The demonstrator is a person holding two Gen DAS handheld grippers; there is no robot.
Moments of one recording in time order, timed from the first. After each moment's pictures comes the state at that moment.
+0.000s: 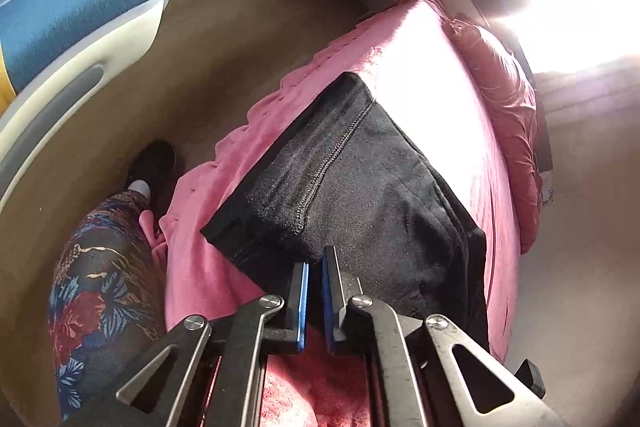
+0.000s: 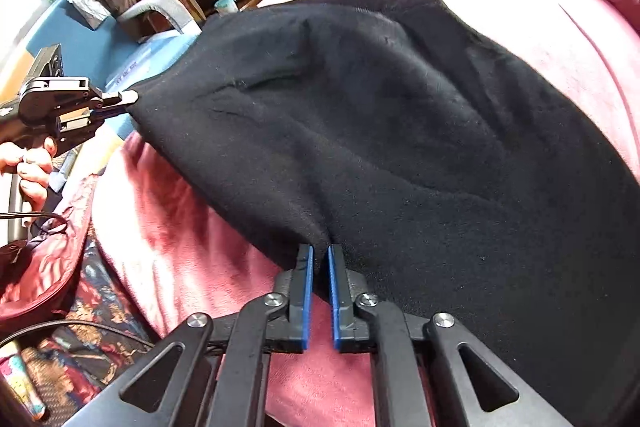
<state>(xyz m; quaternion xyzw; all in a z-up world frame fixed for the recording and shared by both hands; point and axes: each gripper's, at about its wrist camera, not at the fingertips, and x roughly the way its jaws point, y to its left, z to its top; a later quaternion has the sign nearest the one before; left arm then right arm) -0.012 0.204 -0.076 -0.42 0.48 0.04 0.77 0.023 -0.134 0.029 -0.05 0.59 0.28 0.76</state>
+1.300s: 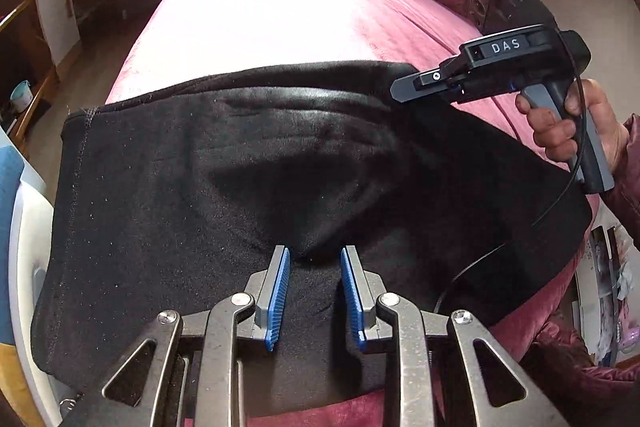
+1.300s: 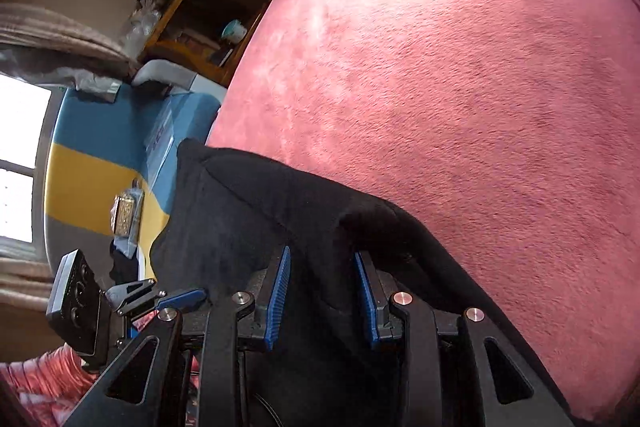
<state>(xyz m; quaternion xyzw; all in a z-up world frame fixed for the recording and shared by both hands) 0.073 0.026 -0.075 -0.07 0.53 -0.15 0.84 0.235 -0.137 0.000 0.09 0.66 0.34 0.66</state>
